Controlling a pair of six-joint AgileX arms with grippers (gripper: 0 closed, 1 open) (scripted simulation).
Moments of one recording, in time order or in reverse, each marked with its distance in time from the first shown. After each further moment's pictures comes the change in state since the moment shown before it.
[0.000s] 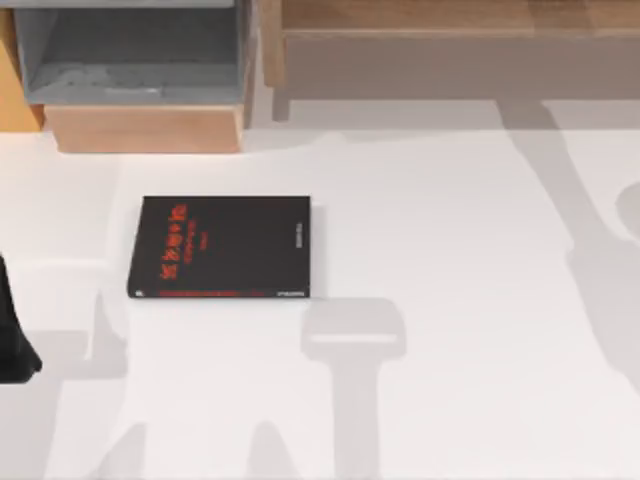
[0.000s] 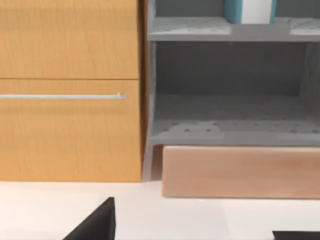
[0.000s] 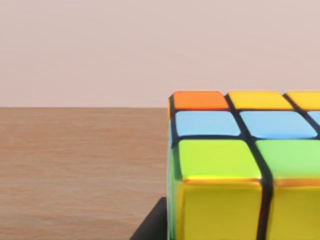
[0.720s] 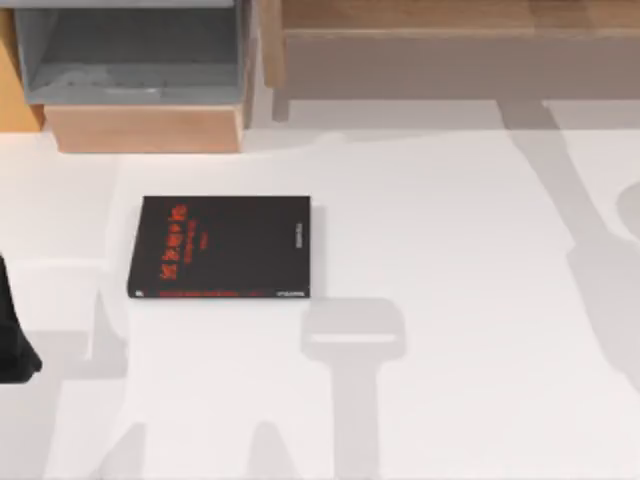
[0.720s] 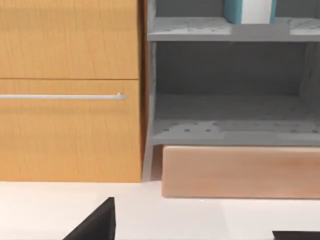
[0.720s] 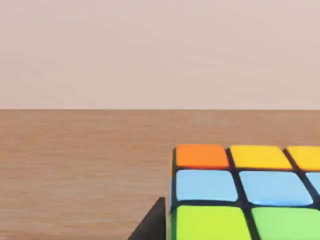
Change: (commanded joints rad) left arm 0.000 0.000 0.000 0.000 0.000 0.000; right arm 0.000 0.000 0.000 0.000 0.000 0.000
